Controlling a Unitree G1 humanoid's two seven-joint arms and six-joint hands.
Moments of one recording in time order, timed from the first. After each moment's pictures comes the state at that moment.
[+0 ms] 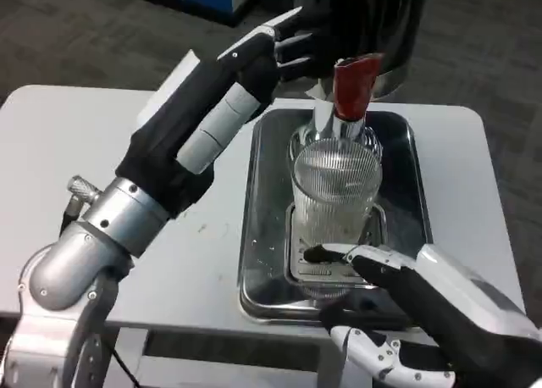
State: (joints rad) left arm -0.58 0.30 0.04 0.01 -0.24 -0.12 -0.48; right arm 0.10 -0.37 0.10 -0.74 -0.50 0.15 0.44
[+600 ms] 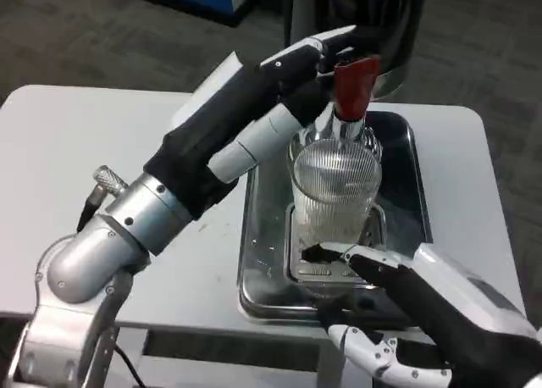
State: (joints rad) left arm -0.62 0.31 -0.02 0.03 -0.17 -0.19 -0.54; right arm 0.09 -0.37 0.11 -0.73 -0.50 0.16 0.44
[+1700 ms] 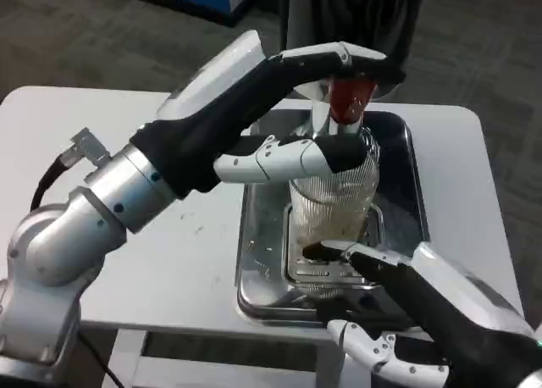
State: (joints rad) left arm -0.68 0.46 -0.05 0.05 0.09 -0.42 -0.48; right arm 0.08 -0.35 0.12 -0.71 -0.51 0.18 0.43
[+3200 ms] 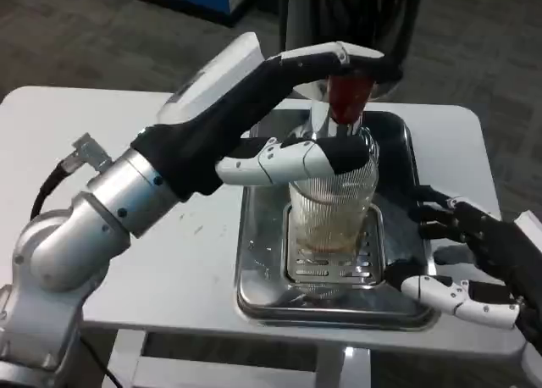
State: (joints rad) left arm -0.67 0.46 -0.06 0.04 0.12 -0.42 -0.44; right arm -0.03 -0.32 -0.10 -0.48 -0.20 0.25 0.30
